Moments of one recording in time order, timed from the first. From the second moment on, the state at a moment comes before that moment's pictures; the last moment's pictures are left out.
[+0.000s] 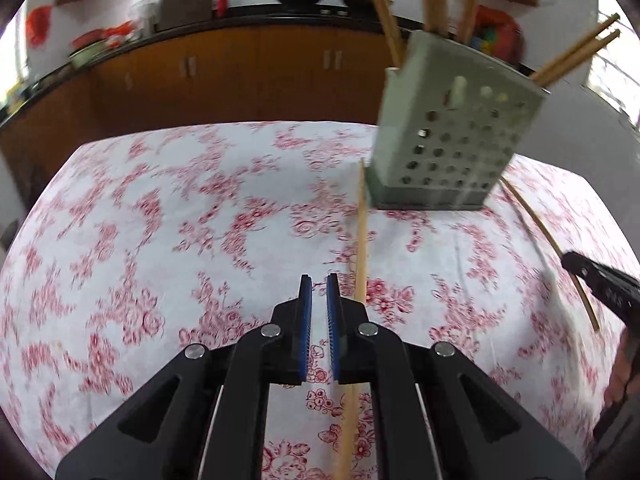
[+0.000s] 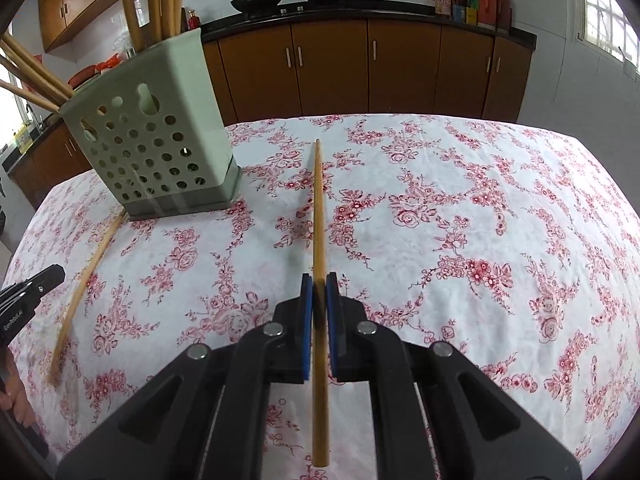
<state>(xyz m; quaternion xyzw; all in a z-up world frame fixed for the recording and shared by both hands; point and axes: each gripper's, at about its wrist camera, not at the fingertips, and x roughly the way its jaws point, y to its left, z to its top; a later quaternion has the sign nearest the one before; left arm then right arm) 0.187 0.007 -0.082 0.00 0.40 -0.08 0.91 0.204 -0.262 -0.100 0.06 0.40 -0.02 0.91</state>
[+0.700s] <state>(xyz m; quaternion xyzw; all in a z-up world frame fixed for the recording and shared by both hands) 0.206 0.002 -0.096 0.01 0.44 -0.05 0.90 0.203 -0.264 -0.097 0.06 0.41 -0.01 0.91</state>
